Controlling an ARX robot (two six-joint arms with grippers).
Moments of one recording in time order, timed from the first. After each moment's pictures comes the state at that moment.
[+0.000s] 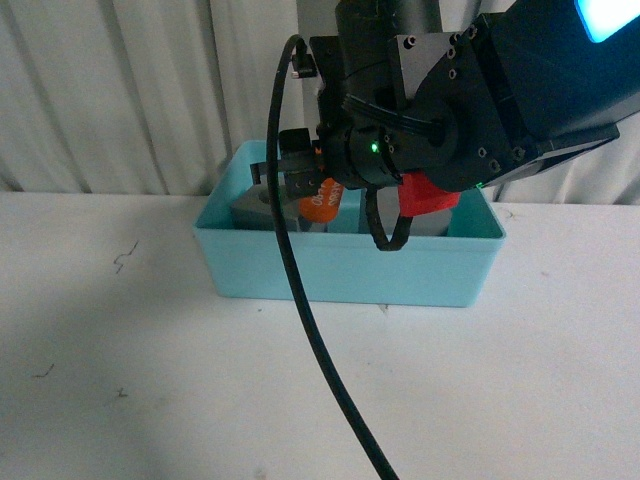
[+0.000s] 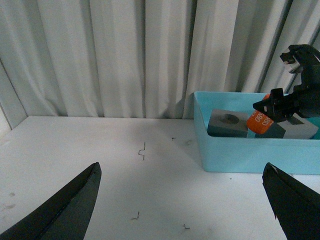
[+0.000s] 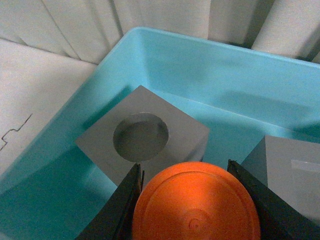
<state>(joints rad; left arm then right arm) 0.00 0.01 0.01 0.00 0.00 -0.01 0.48 2.30 1.56 0.32 0.05 0.05</state>
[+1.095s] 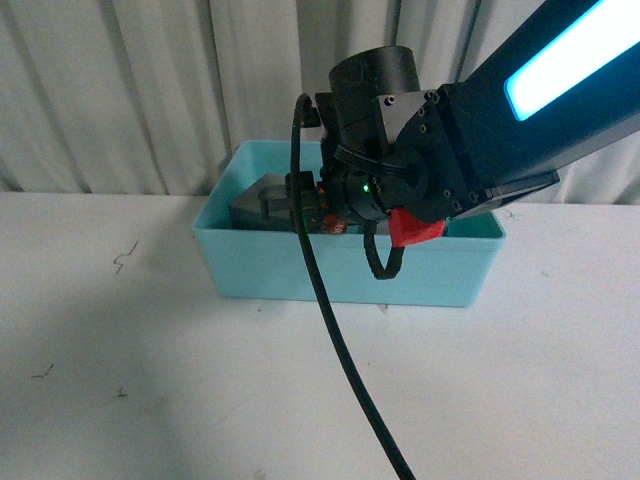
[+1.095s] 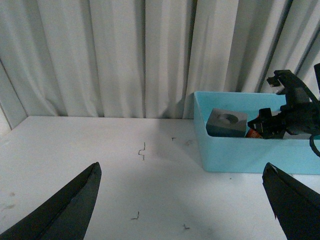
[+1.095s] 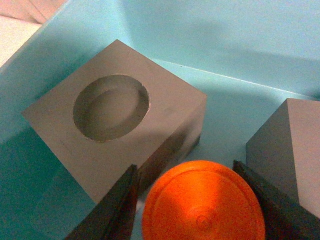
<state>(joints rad) 0.00 0.01 0.01 0.00 0.00 -0.01 0.46 2.44 1.67 0.24 0.05 0.09</state>
